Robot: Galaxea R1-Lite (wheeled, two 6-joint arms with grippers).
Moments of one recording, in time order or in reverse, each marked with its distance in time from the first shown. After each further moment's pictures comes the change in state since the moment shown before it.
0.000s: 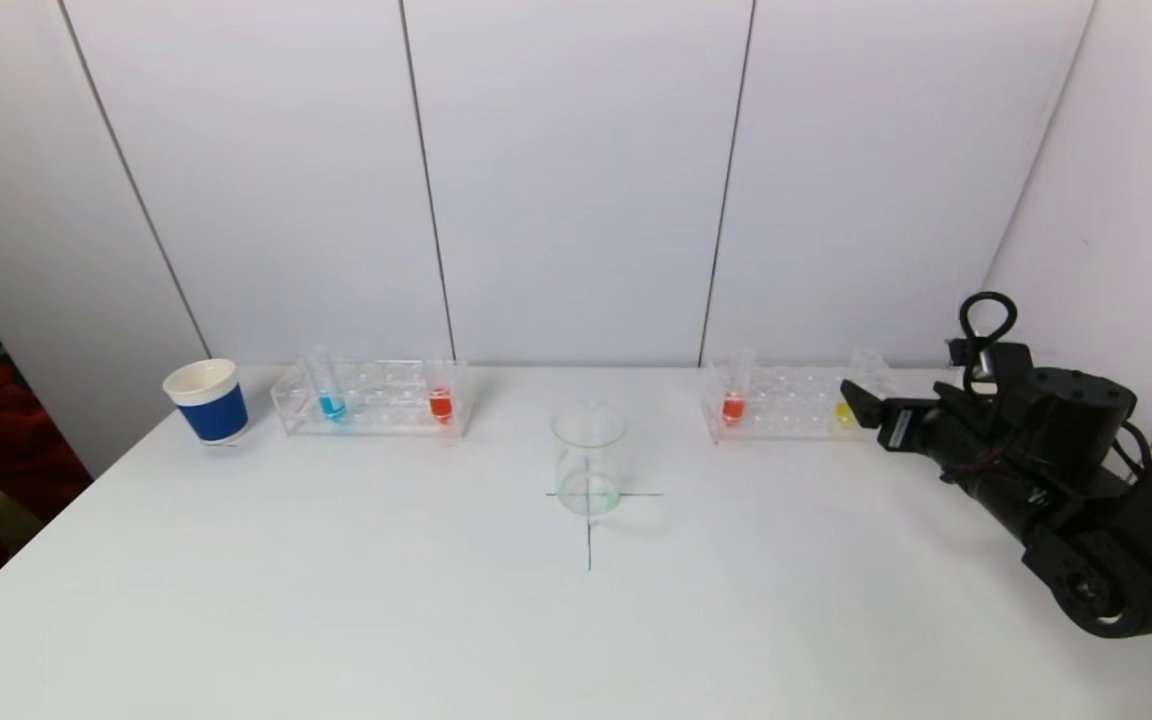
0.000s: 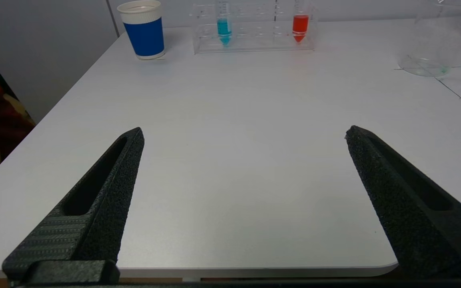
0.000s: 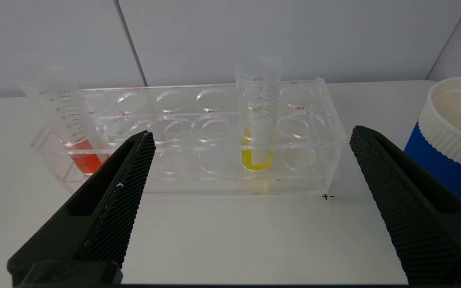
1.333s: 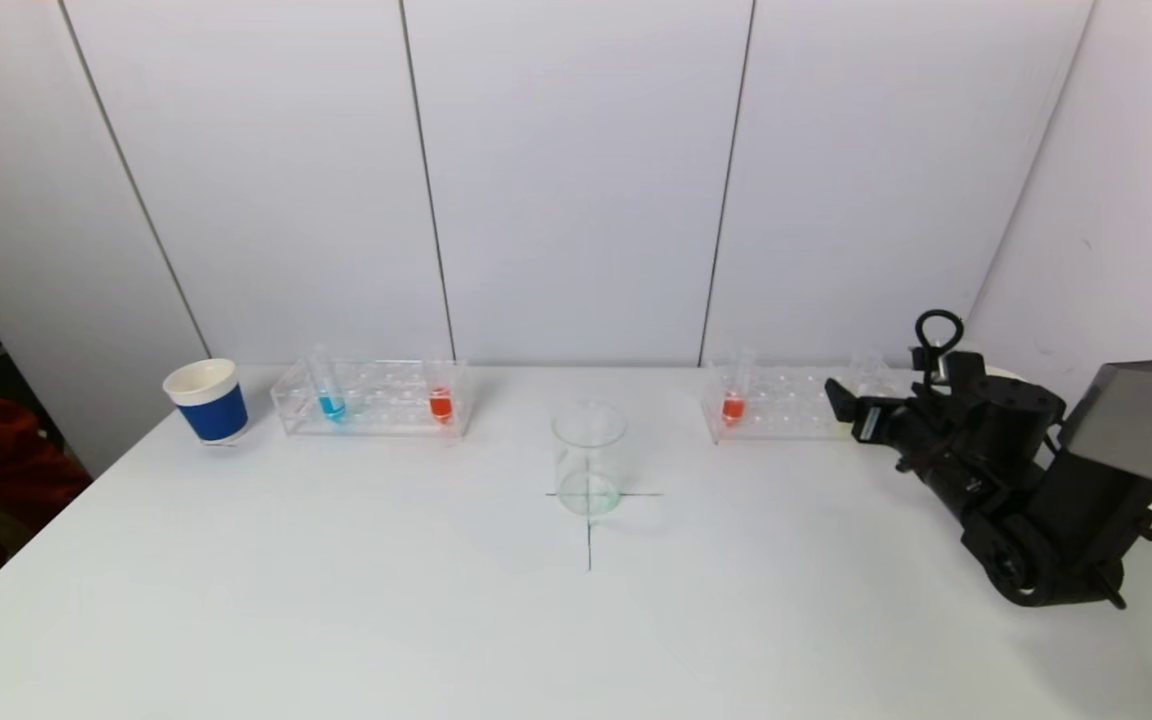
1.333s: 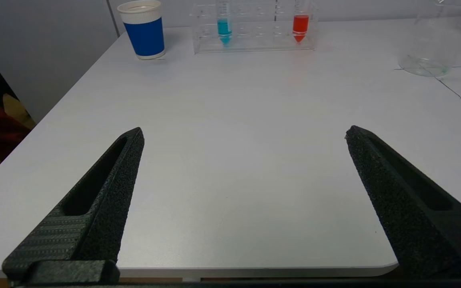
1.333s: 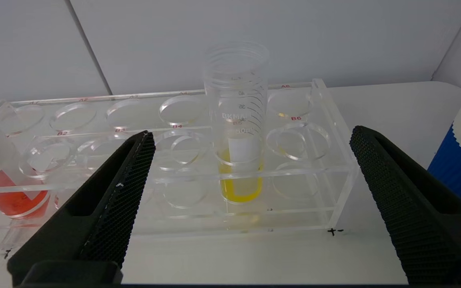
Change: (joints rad) left arm 0.000 0.000 0.000 0.000 0.000 0.000; right arm -0.018 0.206 -0.177 -0.066 -0.036 -0.001
